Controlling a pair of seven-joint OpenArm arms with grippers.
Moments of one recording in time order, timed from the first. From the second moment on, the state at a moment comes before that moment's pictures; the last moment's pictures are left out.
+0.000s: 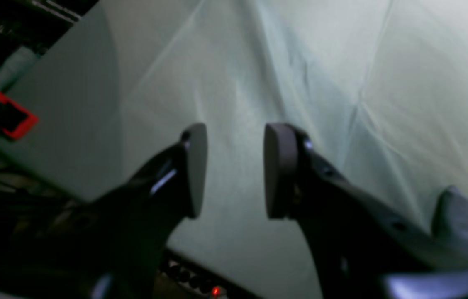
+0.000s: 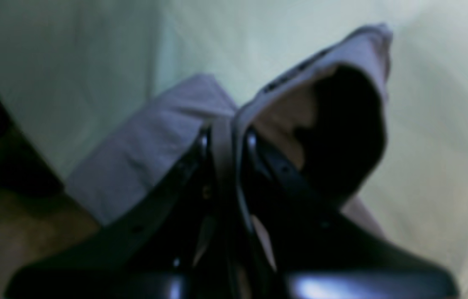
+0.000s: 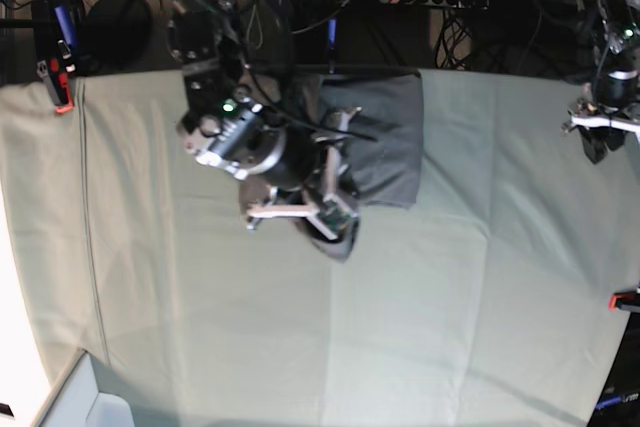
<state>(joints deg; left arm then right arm) 24.0 -10.6 -31.6 99.4 -29.3 -3.8 24.2 -5.6 -8.5 -12.0 99.6 -8.5 39.2 -41.2</state>
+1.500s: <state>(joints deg) 21.4 -10.5 -31.2 97.3 -29.4 -3.8 24.1 -19.4 -5.2 -8.2 110.9 -8.0 39.2 -39.8</state>
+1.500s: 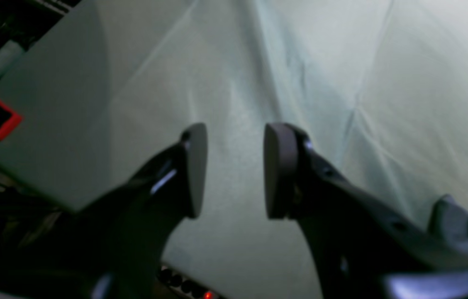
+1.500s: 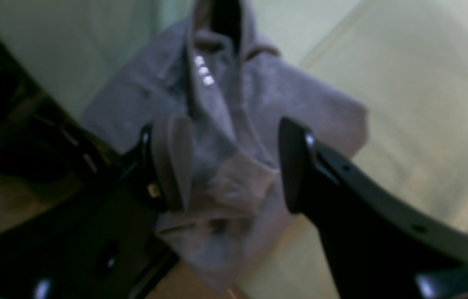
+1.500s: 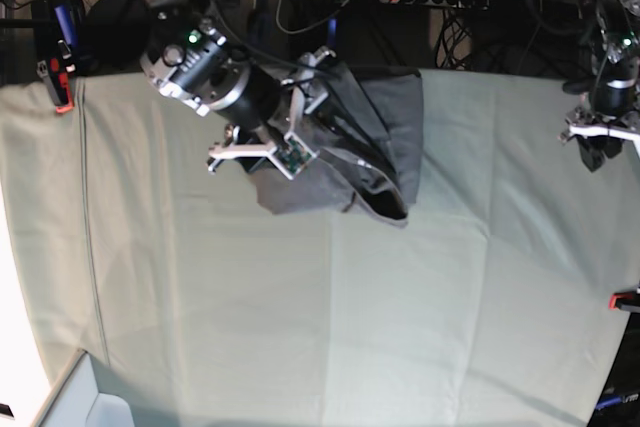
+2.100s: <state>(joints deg) 21.9 -10.5 -31.2 97.3 -29.3 -3.8 24.2 -19.8 -6.4 -8.2 108.6 -8.1 39.2 -39.8</state>
